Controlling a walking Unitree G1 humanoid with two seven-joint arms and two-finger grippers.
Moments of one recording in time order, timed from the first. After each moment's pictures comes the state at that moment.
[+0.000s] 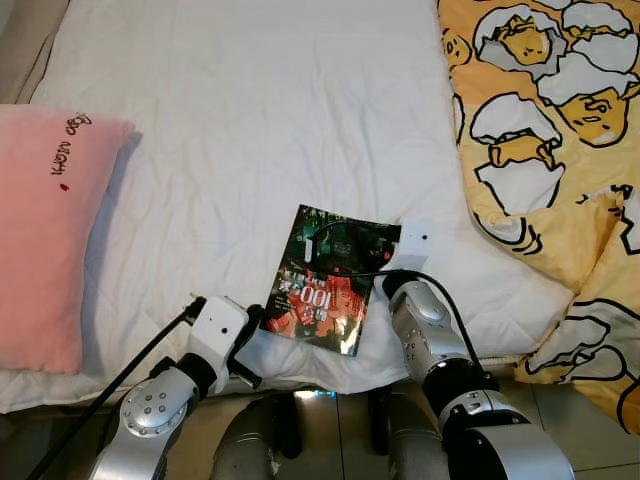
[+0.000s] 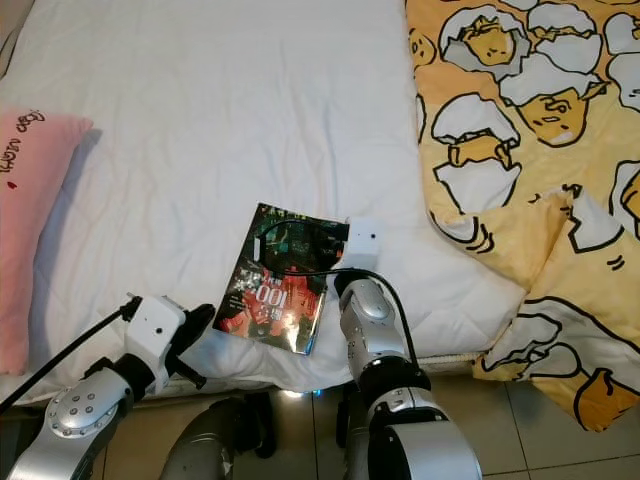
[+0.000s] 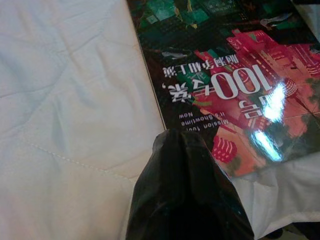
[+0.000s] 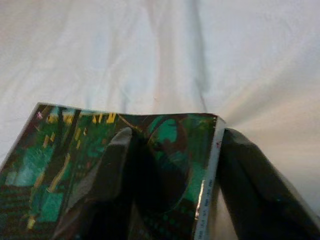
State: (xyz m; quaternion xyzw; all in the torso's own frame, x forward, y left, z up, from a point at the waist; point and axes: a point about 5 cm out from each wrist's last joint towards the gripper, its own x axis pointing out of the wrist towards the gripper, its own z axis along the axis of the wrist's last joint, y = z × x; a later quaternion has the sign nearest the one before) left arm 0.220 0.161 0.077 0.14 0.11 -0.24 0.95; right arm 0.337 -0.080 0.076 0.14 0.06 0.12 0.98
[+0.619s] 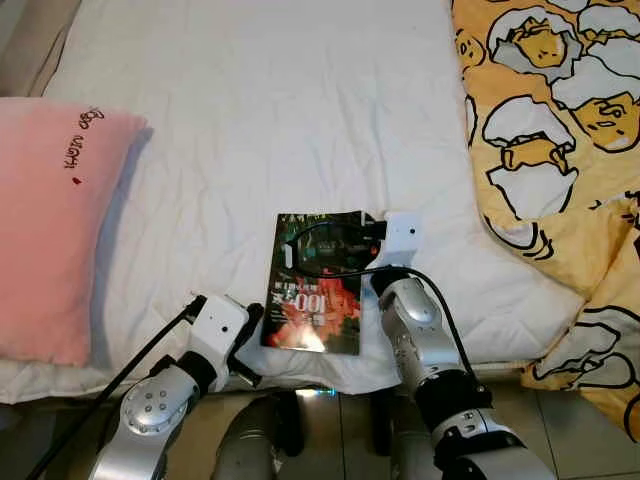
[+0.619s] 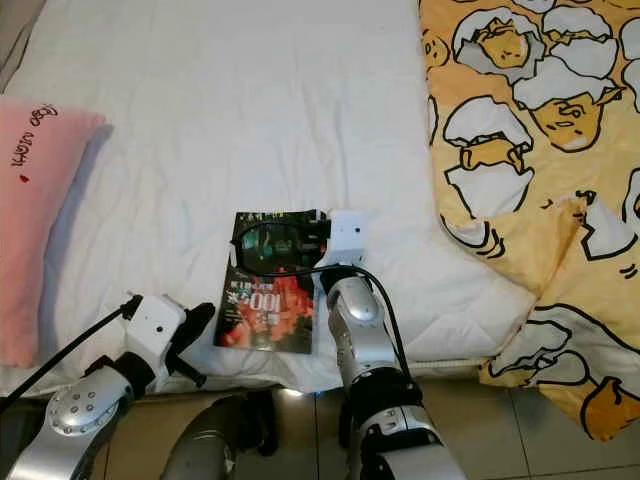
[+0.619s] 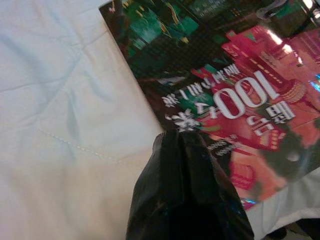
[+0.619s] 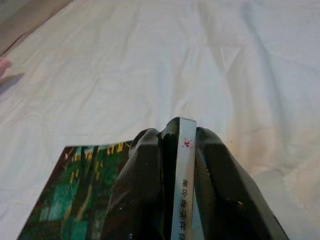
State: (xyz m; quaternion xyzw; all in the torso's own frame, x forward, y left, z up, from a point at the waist) left arm 0.223 0.161 0.079 0.14 0.11 -0.24 0.95; right arm 0.330 -0.062 0.098 0.11 -0.01 0.16 0.98
